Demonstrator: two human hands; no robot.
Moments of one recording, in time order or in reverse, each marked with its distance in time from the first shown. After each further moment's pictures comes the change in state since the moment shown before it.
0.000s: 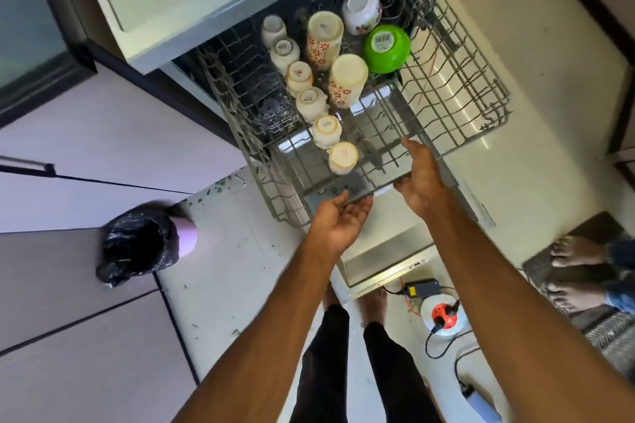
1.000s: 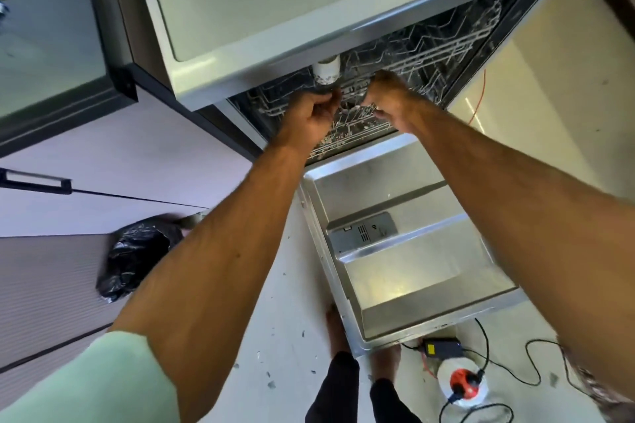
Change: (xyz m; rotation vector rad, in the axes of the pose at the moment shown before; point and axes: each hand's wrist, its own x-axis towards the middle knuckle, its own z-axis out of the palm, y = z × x) left_hand 0.054 0.248 0.133 0.020 -0.257 0.457; right_hand 0.074 -0.105 0.221 -0.895 -0.360 -0.352
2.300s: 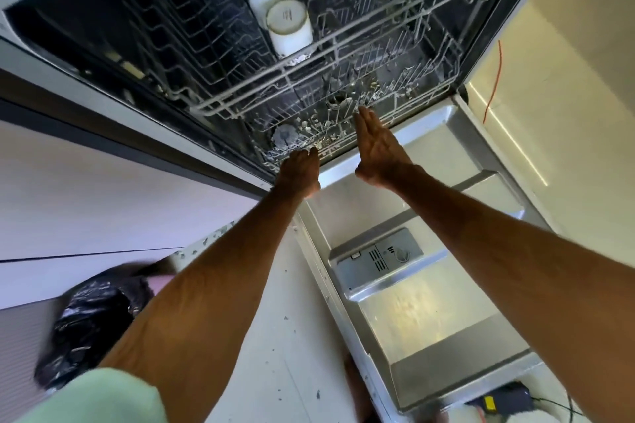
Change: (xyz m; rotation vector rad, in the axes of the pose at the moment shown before) left_hand 0.187 -0.062 -0.173 2.684 -0.130 0.343; right_hand 0.135 0.207 0.062 -0.914 0.088 -0.325
